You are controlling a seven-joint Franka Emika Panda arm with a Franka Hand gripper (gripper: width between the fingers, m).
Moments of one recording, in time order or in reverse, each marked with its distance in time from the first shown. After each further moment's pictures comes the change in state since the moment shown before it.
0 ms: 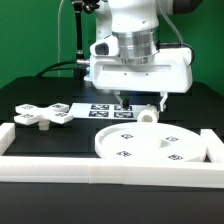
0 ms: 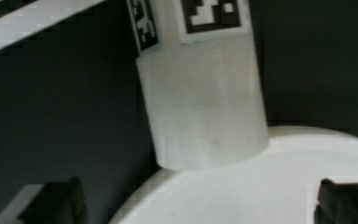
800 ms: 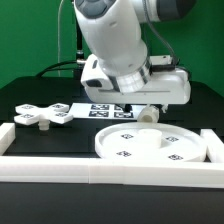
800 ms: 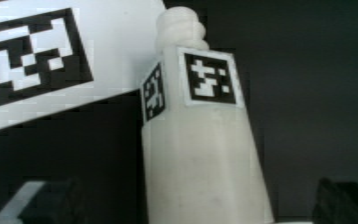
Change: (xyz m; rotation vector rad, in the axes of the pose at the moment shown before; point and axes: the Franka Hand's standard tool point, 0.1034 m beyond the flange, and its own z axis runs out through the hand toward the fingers) arm -0.014 0.000 0.017 0.002 -0.484 -0.049
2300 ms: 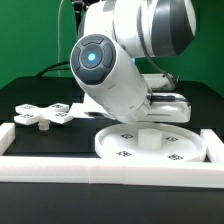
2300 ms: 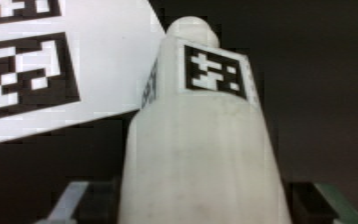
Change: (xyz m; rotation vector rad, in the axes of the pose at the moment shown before) arm 0.012 0.001 0.026 -0.004 -0.207 0.008
